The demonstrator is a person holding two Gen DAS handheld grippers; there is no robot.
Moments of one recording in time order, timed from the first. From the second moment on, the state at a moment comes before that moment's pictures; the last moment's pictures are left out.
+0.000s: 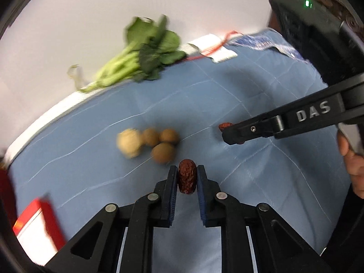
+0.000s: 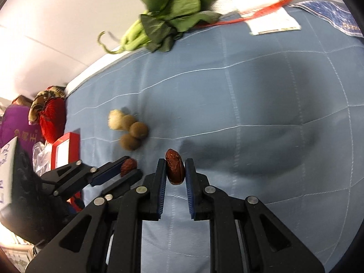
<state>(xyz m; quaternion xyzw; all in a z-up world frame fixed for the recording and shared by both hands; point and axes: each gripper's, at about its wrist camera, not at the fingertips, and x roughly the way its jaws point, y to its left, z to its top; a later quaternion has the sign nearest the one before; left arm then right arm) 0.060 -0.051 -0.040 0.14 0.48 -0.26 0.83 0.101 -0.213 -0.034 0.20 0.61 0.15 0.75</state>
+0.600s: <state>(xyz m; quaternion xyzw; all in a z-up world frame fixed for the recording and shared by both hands) -0.040 0.199 0.012 -0.02 0.47 0.08 0.88 0.027 0.009 0.018 0.11 0.54 0.40 0.73</state>
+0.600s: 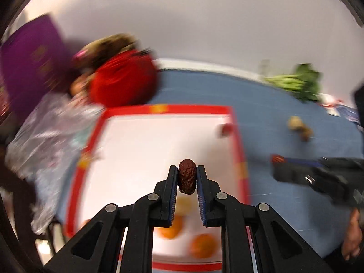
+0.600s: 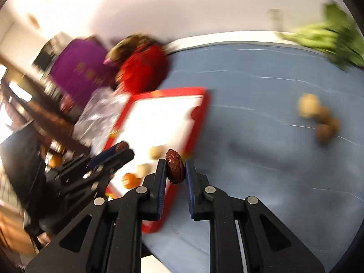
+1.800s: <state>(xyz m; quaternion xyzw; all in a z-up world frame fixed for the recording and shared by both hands) -0.024 0.220 -0.028 -0.04 0.54 0.17 0.83 -0.012 0.067 -0.006 0.01 0.54 0.41 0.74</state>
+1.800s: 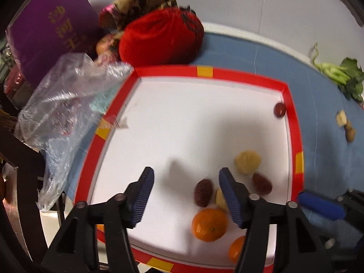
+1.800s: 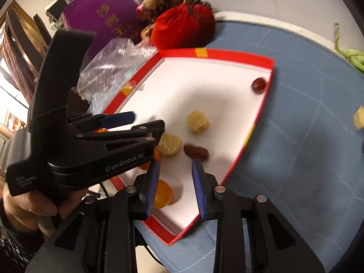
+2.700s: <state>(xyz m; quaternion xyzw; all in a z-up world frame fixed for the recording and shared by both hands) 0.028 0.022 -0.036 0.11 0.50 0.00 0.86 0.141 -0.154 -0.034 0.16 0.61 0.13 0.76</state>
